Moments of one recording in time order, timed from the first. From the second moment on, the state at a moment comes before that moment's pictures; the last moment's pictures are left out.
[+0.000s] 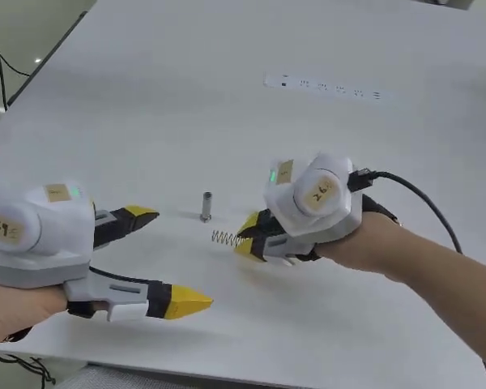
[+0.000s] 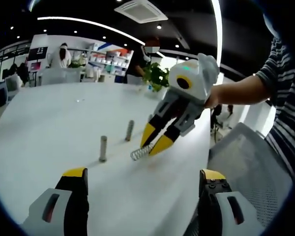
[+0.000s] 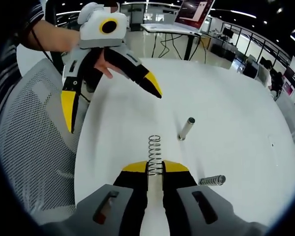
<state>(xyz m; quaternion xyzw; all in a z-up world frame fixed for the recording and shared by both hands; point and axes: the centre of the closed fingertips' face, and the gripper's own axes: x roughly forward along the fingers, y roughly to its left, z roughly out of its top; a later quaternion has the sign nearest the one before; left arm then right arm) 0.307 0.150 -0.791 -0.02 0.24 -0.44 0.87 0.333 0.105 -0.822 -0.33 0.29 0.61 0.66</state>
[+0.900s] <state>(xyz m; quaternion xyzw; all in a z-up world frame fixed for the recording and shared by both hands) 0.310 0.102 -0.788 0.00 0.24 -0.51 0.83 0.317 0.081 -0.798 -0.35 0.25 0.63 0.64</state>
